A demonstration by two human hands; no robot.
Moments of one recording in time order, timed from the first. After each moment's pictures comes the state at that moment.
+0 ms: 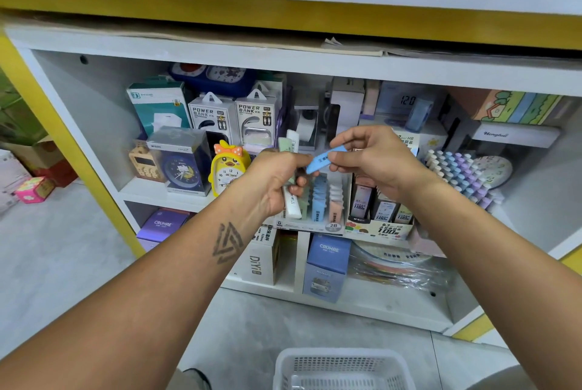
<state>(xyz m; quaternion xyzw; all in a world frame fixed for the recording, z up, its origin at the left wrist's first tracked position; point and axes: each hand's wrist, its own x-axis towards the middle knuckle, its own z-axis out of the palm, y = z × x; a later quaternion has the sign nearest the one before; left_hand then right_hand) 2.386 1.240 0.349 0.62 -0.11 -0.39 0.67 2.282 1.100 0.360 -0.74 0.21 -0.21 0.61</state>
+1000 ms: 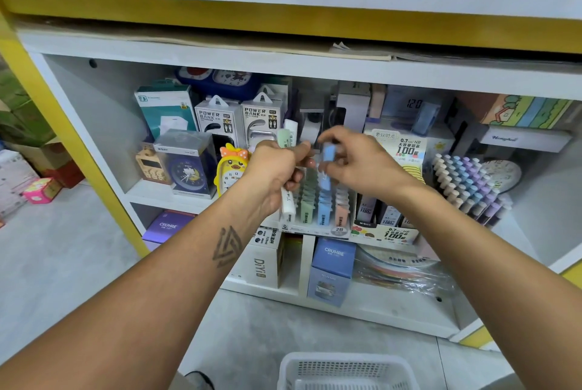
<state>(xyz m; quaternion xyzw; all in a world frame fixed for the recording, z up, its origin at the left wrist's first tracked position) 2.397 1.246 0.355 0.64 -0.15 -0.29 0.69 2.291 1.119 0.365 -0.92 0.15 -0.16 0.32</state>
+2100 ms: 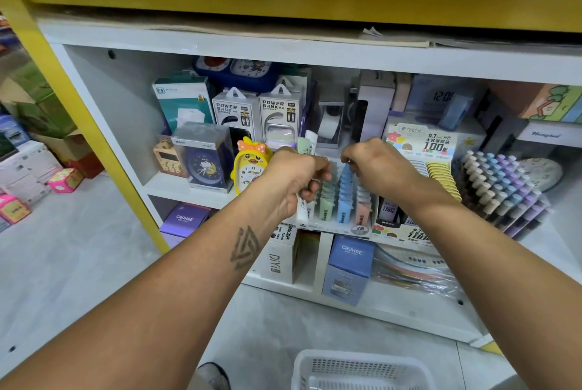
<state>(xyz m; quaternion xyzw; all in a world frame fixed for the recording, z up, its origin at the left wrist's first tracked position) 2.398 1.251 0.347 0.68 -0.12 -0.35 0.63 2.322 1.092 0.328 -0.99 0.14 -0.10 0.01</state>
